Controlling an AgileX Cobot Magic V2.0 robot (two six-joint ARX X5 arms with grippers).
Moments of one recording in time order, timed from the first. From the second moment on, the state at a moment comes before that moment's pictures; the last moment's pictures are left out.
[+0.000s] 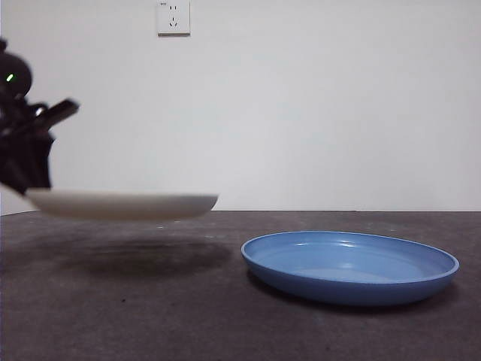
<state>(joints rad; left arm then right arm) -0.01 1.78 1.35 -0.96 0.51 -0.10 0.14 0.62 0.95 -0.83 -0.57 0.16</state>
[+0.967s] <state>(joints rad) -0.55 2.02 1.63 -0.84 0.51 -0.26 0.14 0.62 1.11 -1.06 -0.54 0.10</state>
